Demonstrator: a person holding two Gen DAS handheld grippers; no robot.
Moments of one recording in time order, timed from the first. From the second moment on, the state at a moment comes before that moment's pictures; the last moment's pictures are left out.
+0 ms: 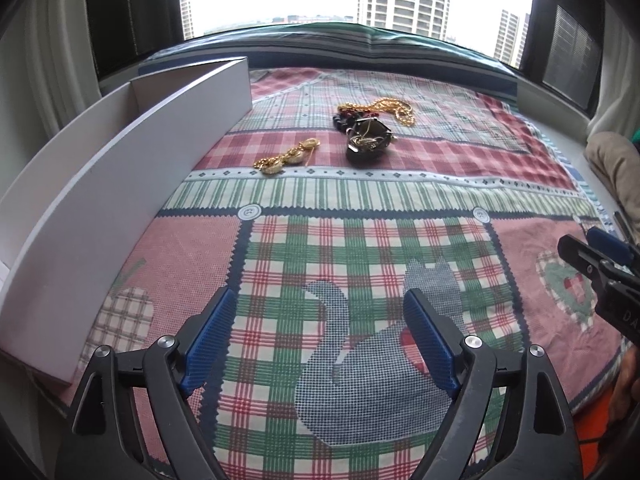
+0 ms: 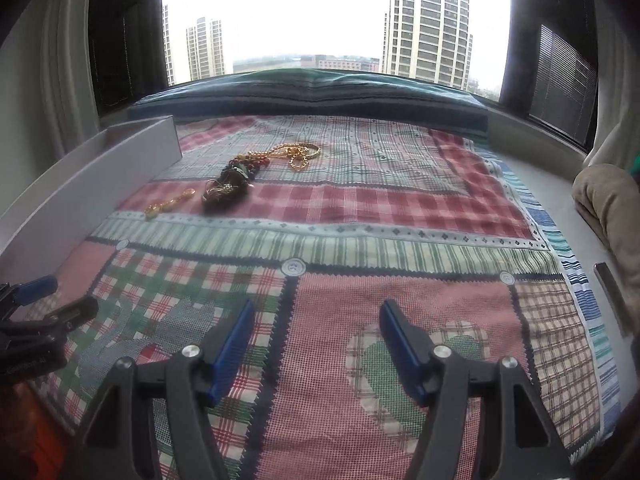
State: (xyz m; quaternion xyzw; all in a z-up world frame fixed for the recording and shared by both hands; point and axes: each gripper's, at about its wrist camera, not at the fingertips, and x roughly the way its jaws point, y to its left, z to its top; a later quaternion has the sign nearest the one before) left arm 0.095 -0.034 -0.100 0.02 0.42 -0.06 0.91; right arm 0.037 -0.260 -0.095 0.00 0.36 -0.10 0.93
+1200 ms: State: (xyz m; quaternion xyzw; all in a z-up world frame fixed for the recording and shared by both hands) left arm 0.134 -0.009 -0.110 0.00 0.45 -0.07 0.89; right arm 0.052 -0.246 -0.111 0.02 0.39 -0.05 0.92
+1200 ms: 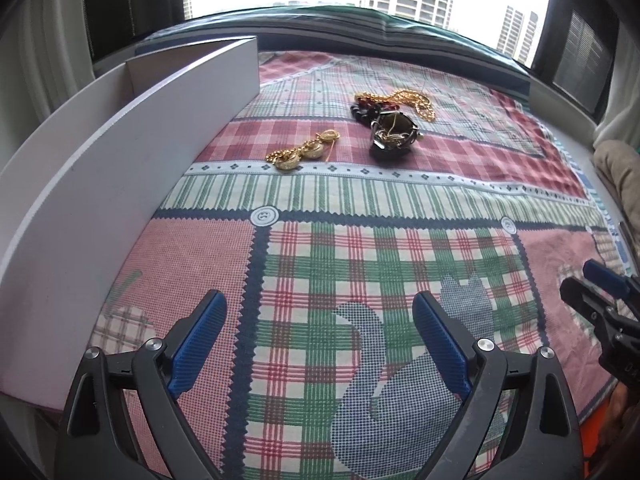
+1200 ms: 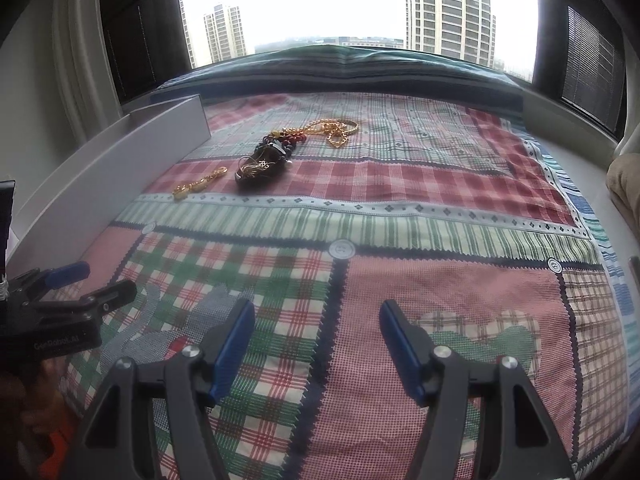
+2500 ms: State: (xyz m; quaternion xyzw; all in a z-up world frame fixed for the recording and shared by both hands) left arm 0.215 0.006 -0.143 0.03 0.47 -0.15 0.87; right arm 0.256 -0.207 -0.105 -0.04 0.42 0.19 0.89
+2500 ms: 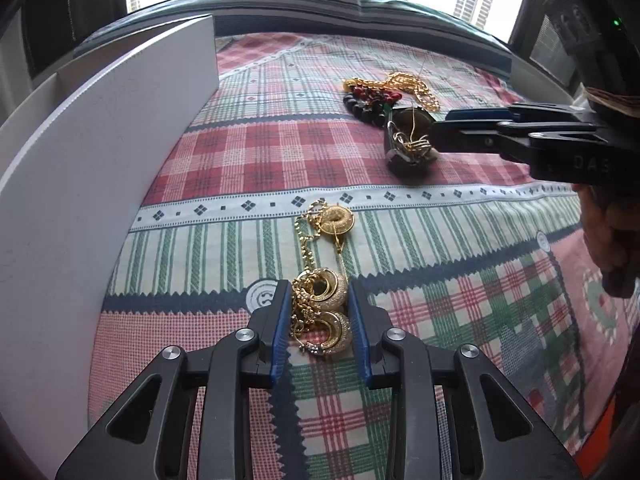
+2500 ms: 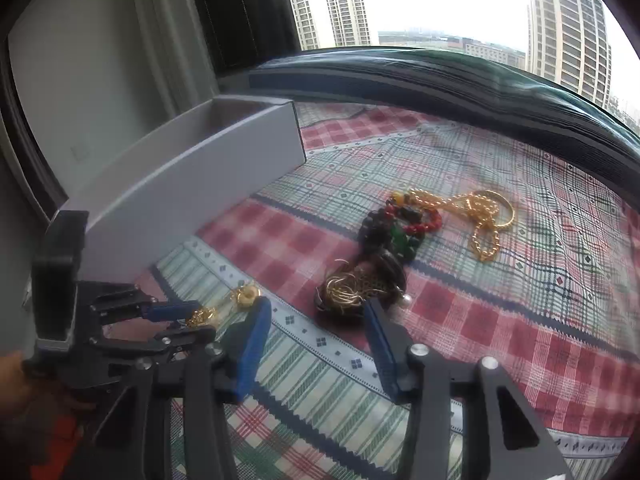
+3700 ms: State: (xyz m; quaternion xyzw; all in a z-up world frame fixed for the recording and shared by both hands) left arm 0.129 -0.004 -0.141 0.00 0.49 -0.16 0.86; right arm 0.110 -0.242 -0.122 -0.07 0.49 0.16 0.86
